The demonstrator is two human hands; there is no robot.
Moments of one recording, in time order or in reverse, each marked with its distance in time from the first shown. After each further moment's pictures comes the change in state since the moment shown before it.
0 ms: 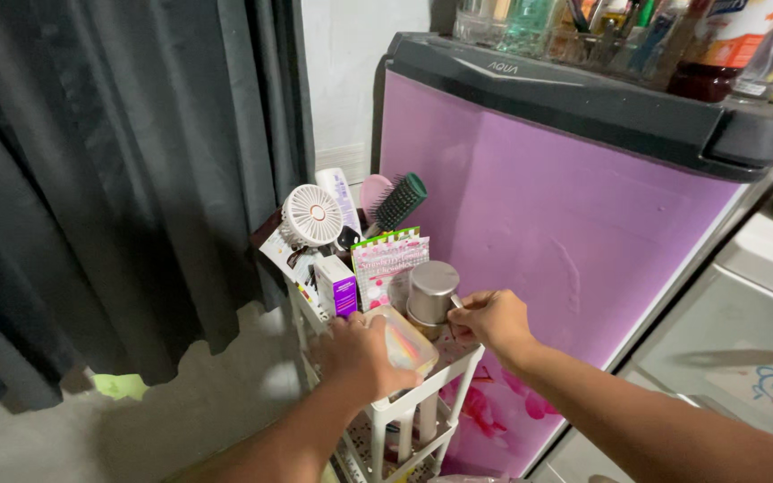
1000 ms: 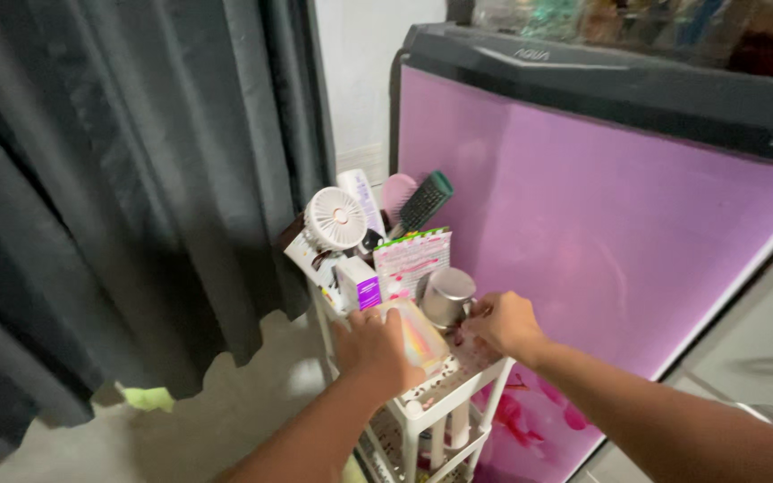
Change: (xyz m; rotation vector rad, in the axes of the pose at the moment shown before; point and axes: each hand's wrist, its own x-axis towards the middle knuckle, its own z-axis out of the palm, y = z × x) left_hand 0.034 -0.013 0.004 0.194 0.040 0.057; right_hand 0.039 0.019 0.026 -0.329 -0.065 -0.087
